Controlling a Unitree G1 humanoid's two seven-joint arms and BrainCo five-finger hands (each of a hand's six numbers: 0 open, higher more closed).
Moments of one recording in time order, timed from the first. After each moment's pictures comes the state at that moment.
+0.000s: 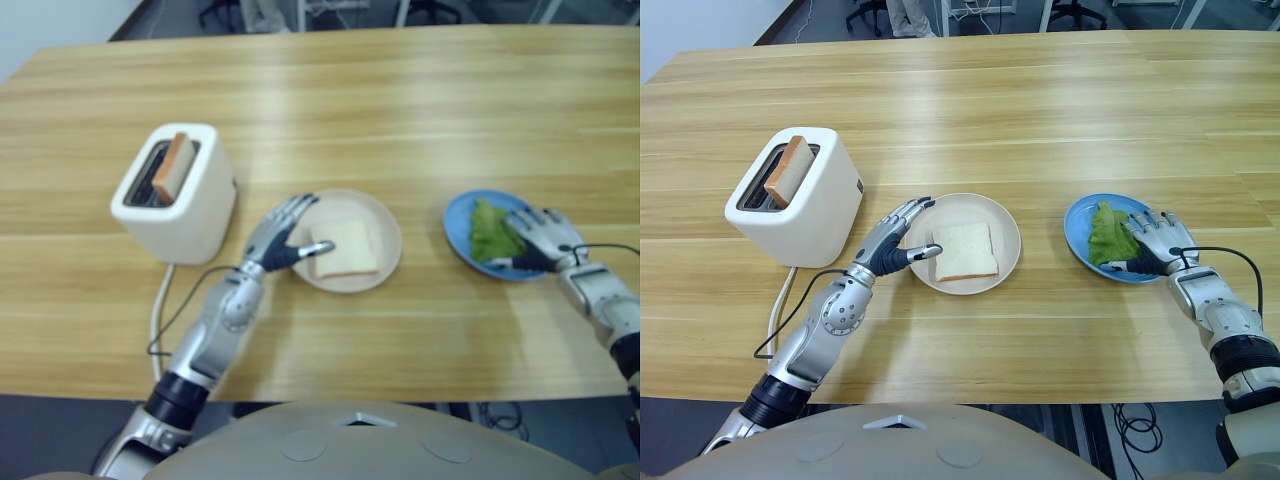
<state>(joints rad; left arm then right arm) 0.02 0.26 -0.37 -0.15 0.68 -0.07 0.01 -0.17 -0.94 0.29 0.67 -1.07 -0.15 -0.28</state>
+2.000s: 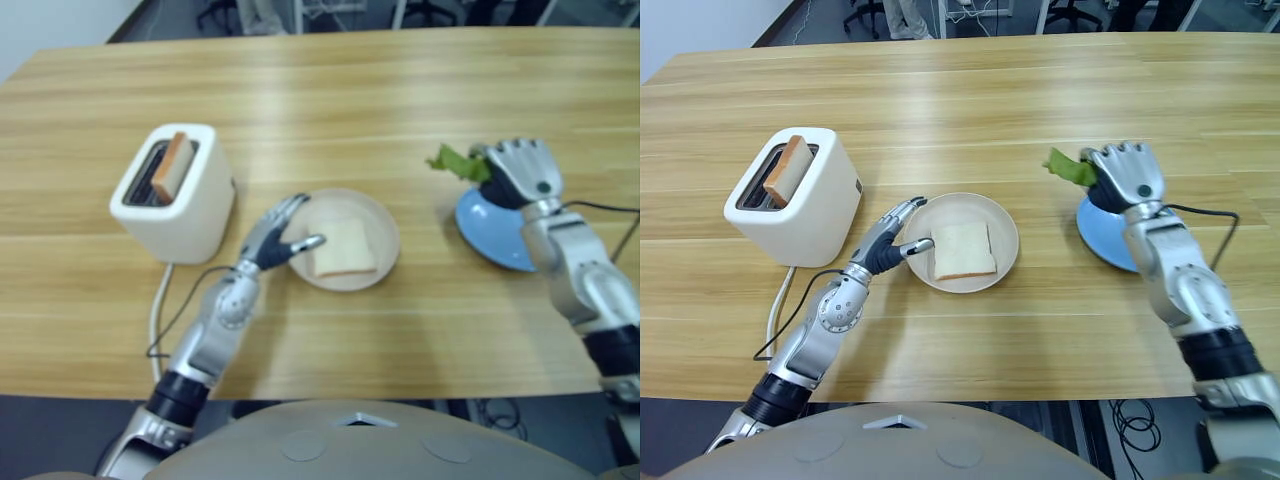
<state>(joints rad) 0.01 0.23 -0.30 -0.08 0.57 -0.09 0.01 -0.21 -0.75 0.16 -0.01 -0.89 -0.04 -0.20</state>
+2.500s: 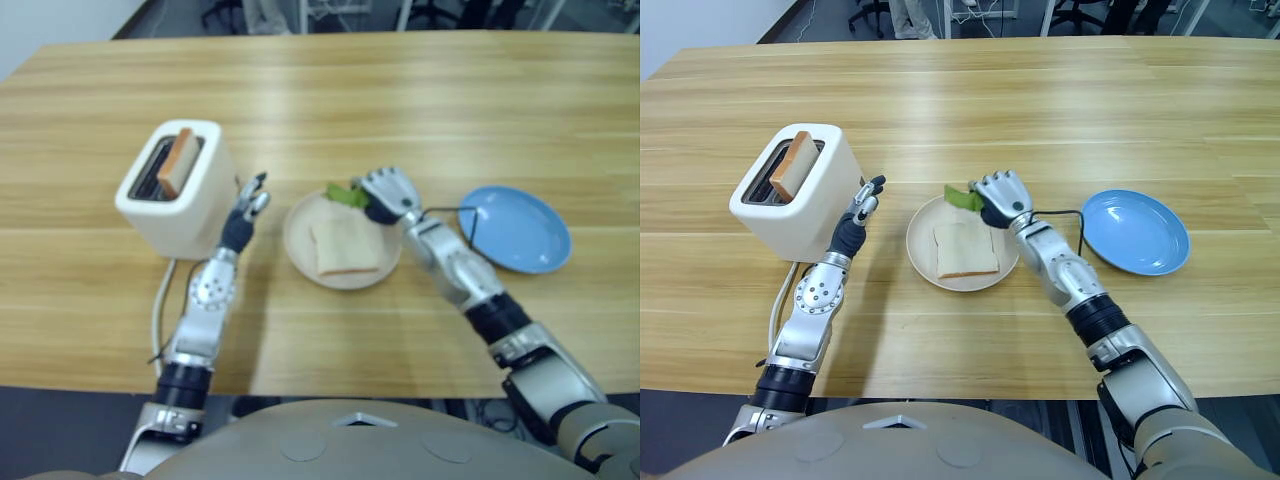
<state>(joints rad) -0.02 0.13 -0.10 0.01 0.18 -0.08 -0.05 -0.37 -0.44 0.50 0.31 -1.03 -0.12 -0.24</state>
